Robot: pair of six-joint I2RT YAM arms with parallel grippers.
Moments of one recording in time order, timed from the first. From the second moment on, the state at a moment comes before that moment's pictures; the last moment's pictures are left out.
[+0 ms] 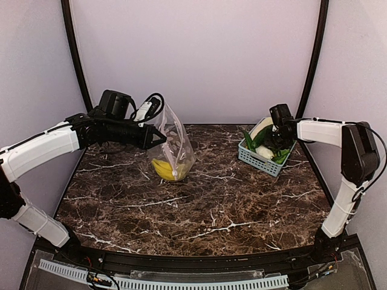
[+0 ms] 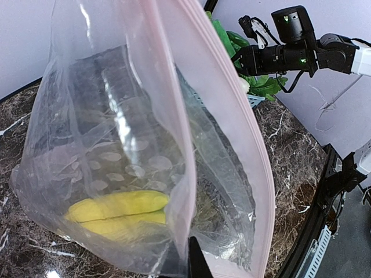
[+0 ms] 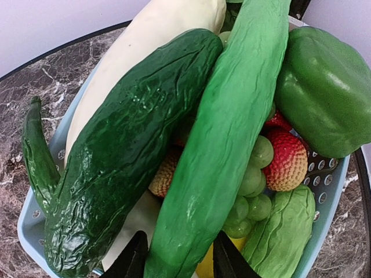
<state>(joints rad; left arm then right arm) -0.64 1.40 1.27 -0.45 0.28 -0.19 0.28 1.78 1.28 -0.38 0.25 0.41</state>
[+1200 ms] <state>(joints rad) -0.64 1.41 1.27 -0.45 0.31 -0.19 0.27 1.63 1.21 -0.35 0.36 0.51</state>
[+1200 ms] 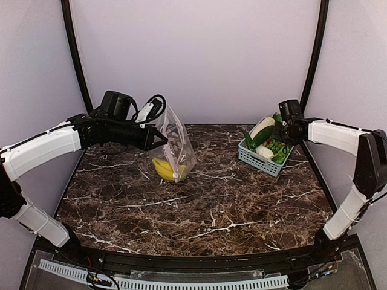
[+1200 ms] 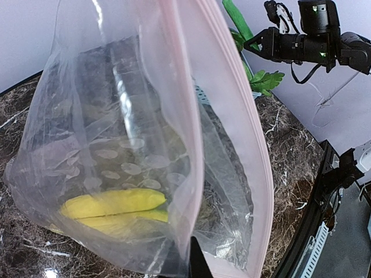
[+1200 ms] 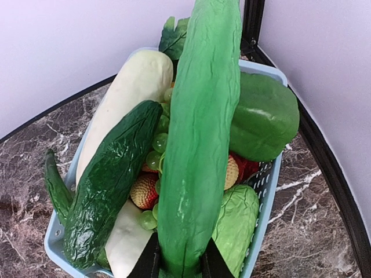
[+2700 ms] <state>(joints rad) -0.64 1.42 1.27 -0.47 0.30 -0.07 0.85 1.14 1.16 -0.60 -0.39 0.38</state>
